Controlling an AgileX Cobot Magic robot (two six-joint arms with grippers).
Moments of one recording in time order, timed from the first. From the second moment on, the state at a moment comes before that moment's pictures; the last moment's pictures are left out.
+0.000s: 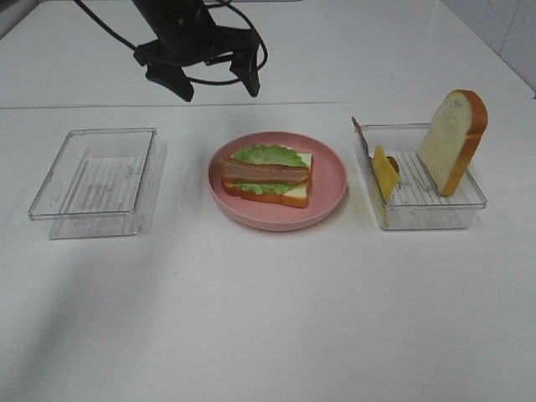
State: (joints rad) left arm -0.38 2.45 -2.45 -0.25 1.21 -0.12; right arm 0.06 0.00 -0.45 -0.08 1.10 0.09
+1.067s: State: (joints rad) left arm -0.07 1.64 -1.64 -0.06 1.22 -0.08; right arm 0.06 0.00 -0.45 -0.08 1.10 0.09
